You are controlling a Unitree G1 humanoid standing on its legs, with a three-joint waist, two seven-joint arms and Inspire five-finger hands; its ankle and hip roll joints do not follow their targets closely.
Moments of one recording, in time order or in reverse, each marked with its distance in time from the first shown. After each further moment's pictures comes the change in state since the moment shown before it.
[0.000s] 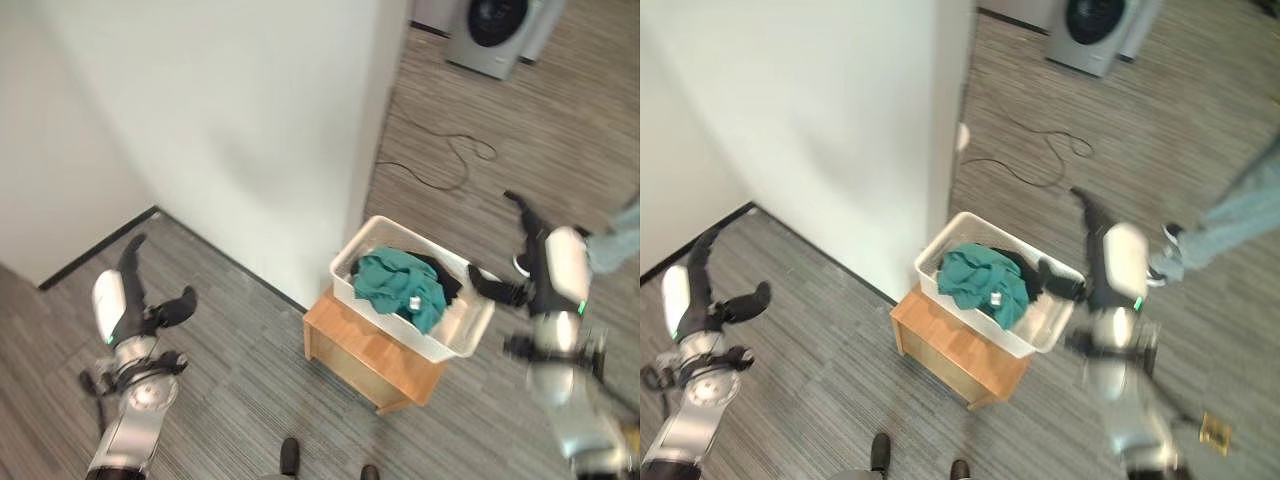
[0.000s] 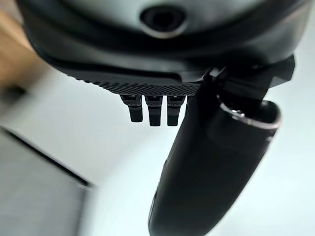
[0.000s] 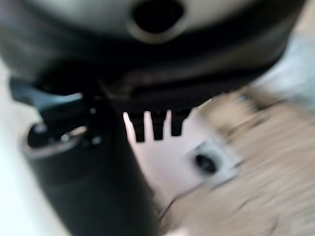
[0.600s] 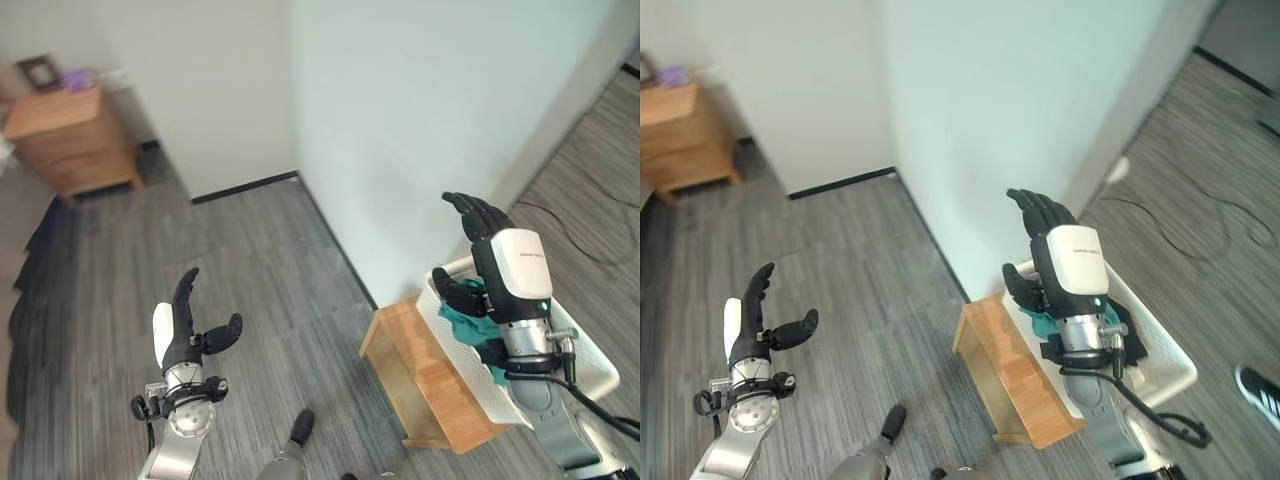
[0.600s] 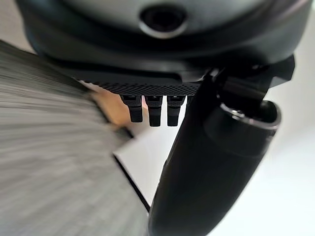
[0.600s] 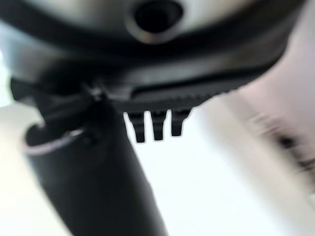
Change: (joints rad) left arm 0.005 -0.136 -0.160 -0.019 -0.074 -0.073 -0.068; right arm -0.267 -0.186 0.154 0.020 -0.060 0.025 -0.058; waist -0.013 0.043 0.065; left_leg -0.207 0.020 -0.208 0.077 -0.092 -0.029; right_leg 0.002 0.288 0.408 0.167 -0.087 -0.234
